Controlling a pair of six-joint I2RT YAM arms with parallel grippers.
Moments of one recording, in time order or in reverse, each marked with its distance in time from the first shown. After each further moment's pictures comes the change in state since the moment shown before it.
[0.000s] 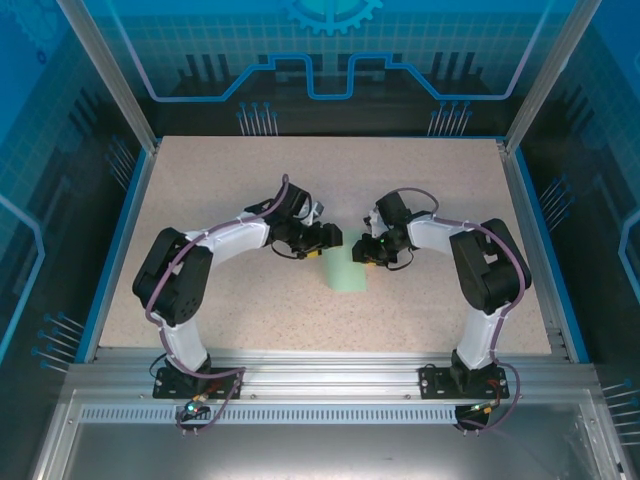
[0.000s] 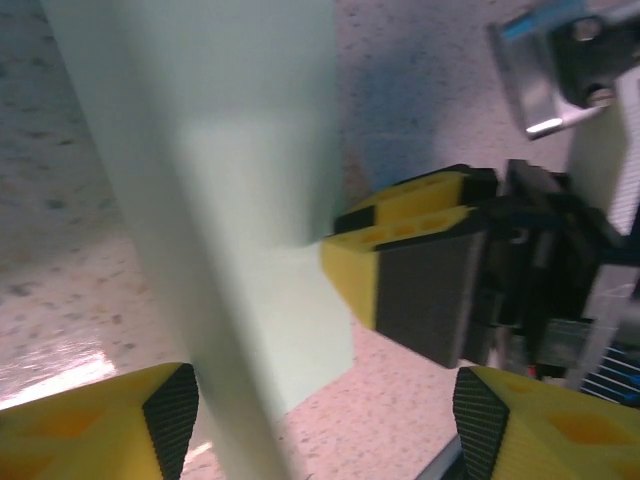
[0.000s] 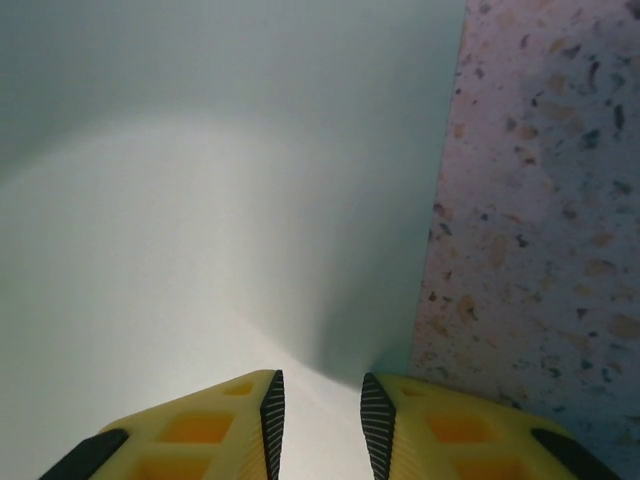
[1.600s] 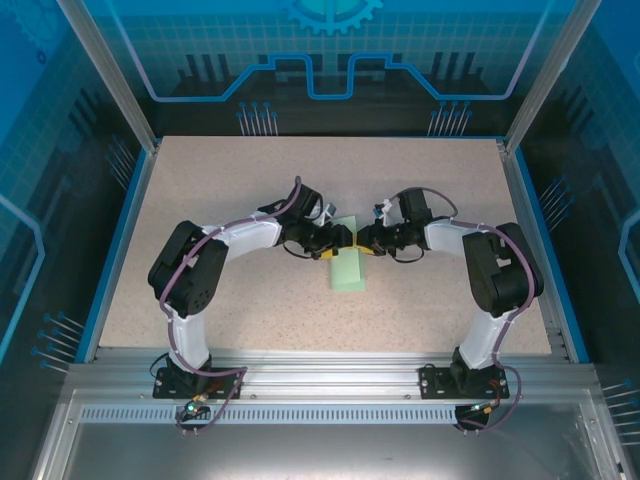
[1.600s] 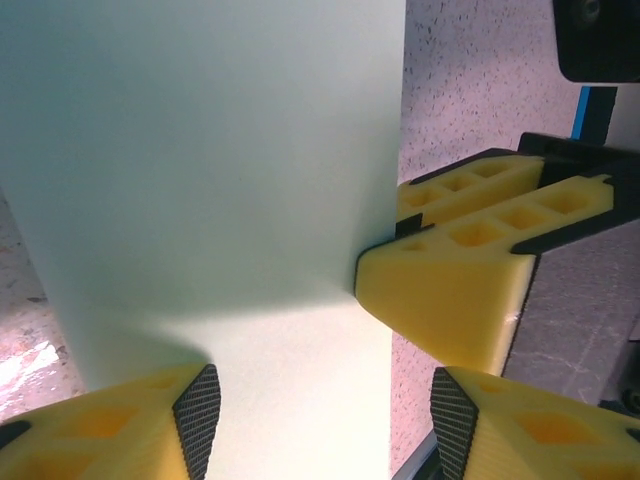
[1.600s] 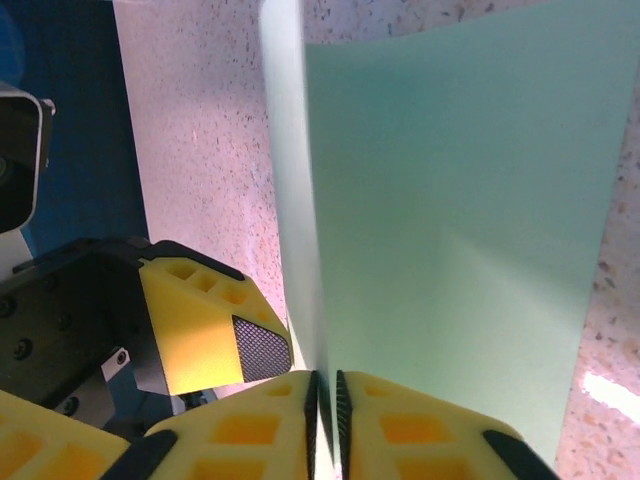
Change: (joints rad) left arm -0.036 0.096 0.054 0.052 0.052 -0.041; right arm -0.117 -0.053 -0.098 0.296 -0.368 0.211
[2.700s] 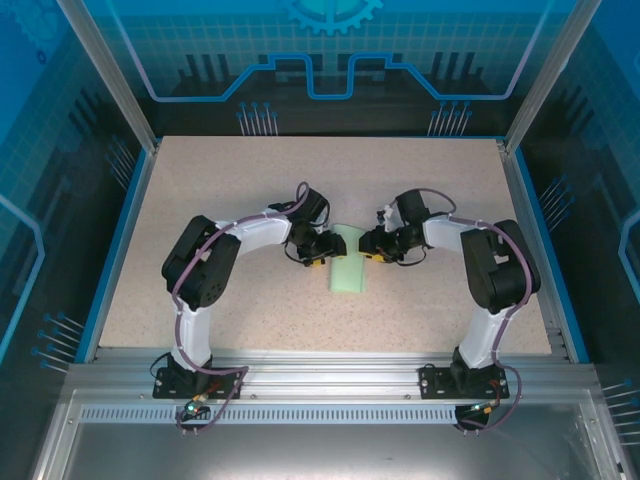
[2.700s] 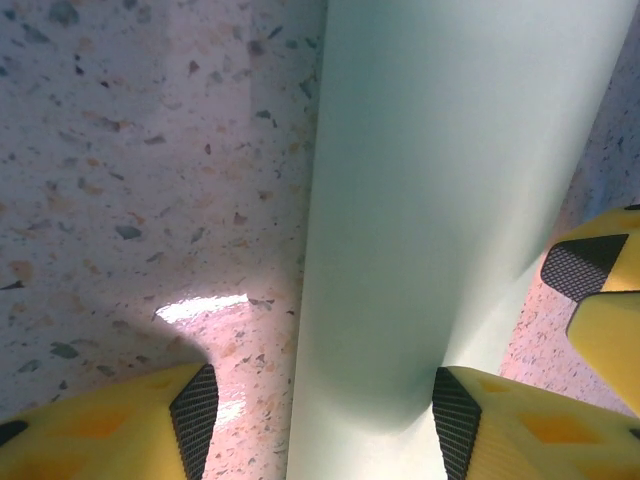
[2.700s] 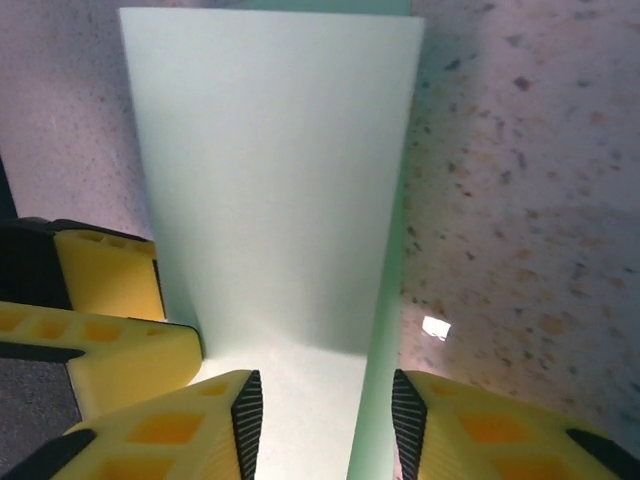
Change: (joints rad) left arm -0.020 0.094 0.089 -0.221 -0.213 0.000; right arm -0.001 0.018 0.047 -0.220 0.185 -0.160
